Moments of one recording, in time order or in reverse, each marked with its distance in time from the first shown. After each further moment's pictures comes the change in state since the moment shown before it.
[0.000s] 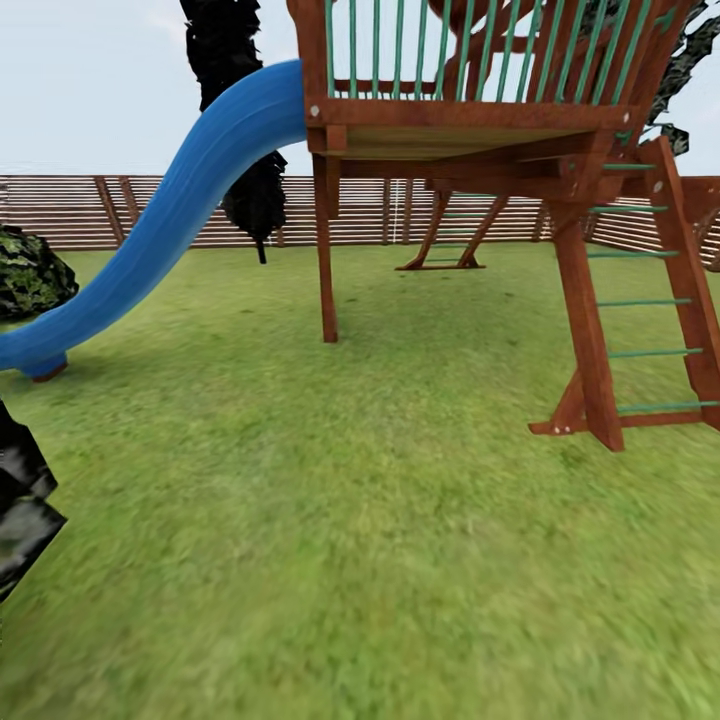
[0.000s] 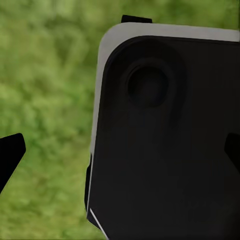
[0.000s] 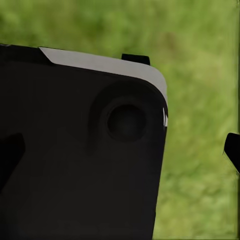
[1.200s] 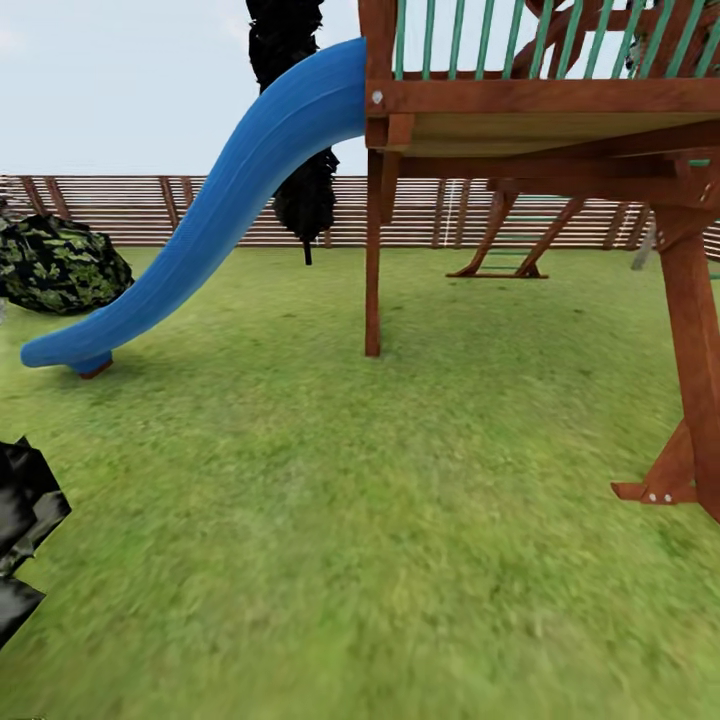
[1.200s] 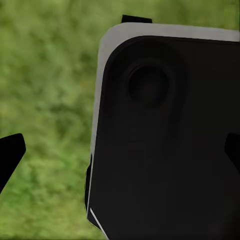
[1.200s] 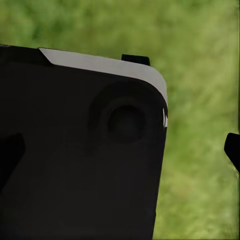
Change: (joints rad) left arm 0.000 0.000 0.000 0.000 0.000 0.000 0.000; right arm 0.000 0.000 0.000 -0.001 -0.001 0.000 0.000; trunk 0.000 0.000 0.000
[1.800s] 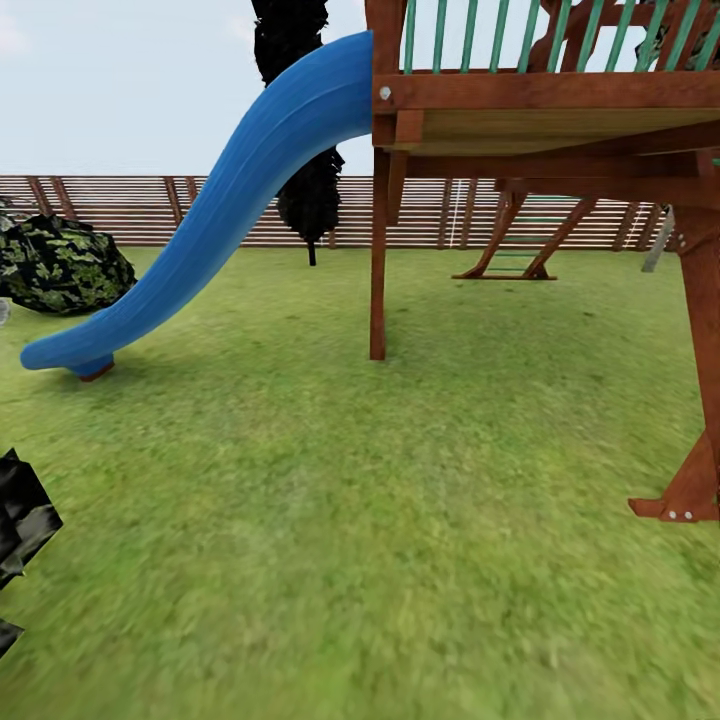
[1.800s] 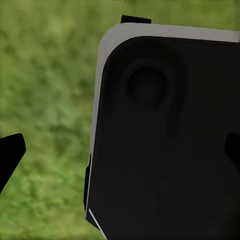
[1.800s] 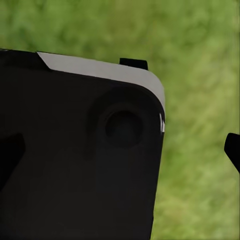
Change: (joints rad) left arm 0.000 -0.002 0.002 0.000 0.001 -0.002 0.000; right arm -0.009 -0.001 0.001 0.003 0.004 0.002 -0.003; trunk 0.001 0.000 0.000
